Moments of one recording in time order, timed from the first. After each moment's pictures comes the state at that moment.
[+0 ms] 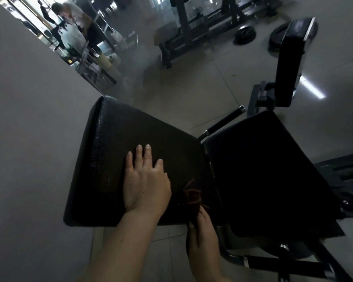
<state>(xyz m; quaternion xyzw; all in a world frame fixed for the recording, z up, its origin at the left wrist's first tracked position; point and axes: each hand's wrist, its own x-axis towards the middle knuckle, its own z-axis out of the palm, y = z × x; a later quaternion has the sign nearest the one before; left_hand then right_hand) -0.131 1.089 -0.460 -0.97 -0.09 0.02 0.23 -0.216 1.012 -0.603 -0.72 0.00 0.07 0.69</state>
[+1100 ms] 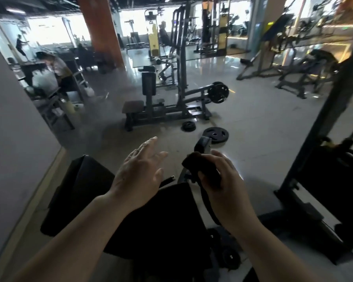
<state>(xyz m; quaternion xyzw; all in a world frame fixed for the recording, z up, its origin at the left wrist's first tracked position) -0.175 0.931 -0.242 -0.97 0.12 -0.17 -0.10 -0.196 0.731 -0.259 -0.83 -0.14 -0.16 0.52</state>
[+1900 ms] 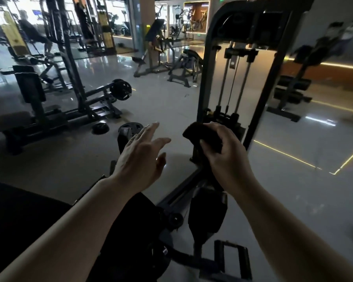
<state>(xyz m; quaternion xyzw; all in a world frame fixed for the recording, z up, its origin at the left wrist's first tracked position) -0.245 0.863 -0.235 -0.88 0.40 -0.15 -0.21 -0.353 0.703 -0.220 -0.84 0.11 -0.33 0.41</state>
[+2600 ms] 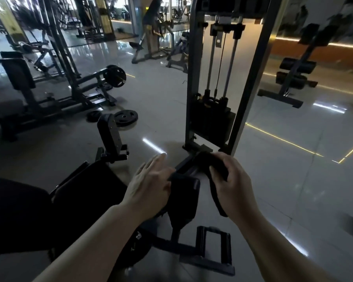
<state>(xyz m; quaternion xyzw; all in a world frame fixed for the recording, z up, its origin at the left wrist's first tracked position) -0.348 0.742 -0.329 -0.90 0.39 -0.03 -0.21 -0.447 0.578 -0.329 -0.84 0.16 -0.29 0.43</state>
